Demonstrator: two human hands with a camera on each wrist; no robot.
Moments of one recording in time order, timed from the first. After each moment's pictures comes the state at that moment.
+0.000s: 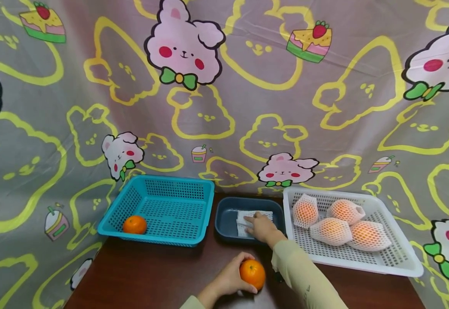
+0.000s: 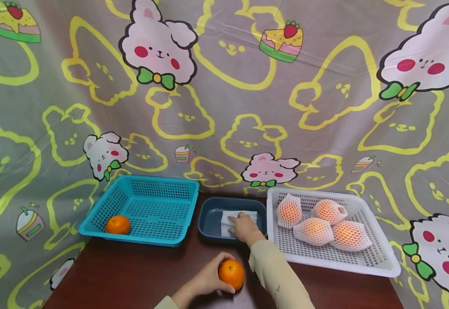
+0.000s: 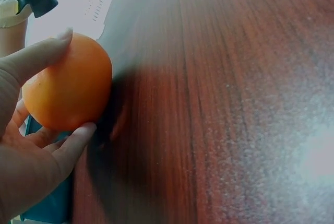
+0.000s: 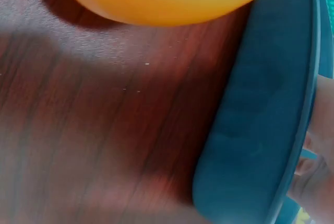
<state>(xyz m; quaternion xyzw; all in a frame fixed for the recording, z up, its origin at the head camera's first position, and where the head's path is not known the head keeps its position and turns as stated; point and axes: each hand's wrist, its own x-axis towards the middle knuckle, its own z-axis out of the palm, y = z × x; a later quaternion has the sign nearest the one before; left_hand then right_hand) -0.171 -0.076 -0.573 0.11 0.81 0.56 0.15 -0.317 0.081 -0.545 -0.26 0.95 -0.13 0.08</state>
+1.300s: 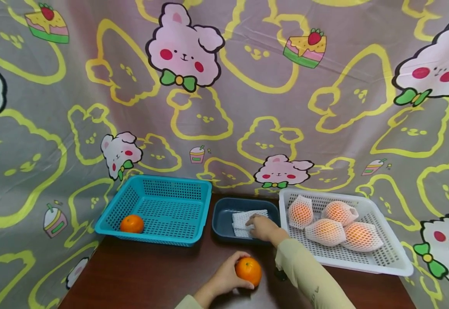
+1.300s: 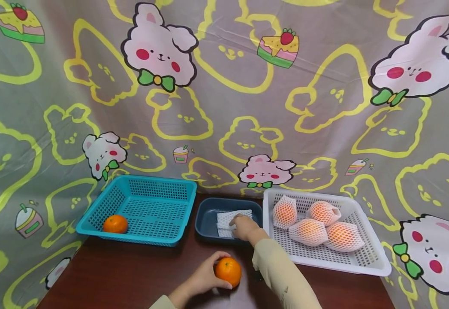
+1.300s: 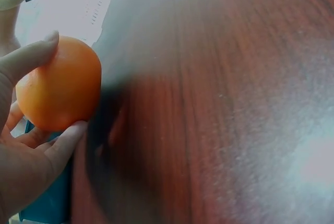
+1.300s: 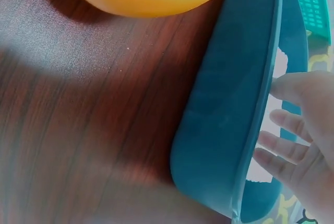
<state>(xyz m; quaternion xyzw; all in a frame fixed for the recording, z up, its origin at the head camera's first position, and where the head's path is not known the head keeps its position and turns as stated) -0.167 -0.074 -0.574 0.12 0.81 0.57 0.11 -0.312 0.093 -0.519 -0.27 0.94 -0.15 0.12</state>
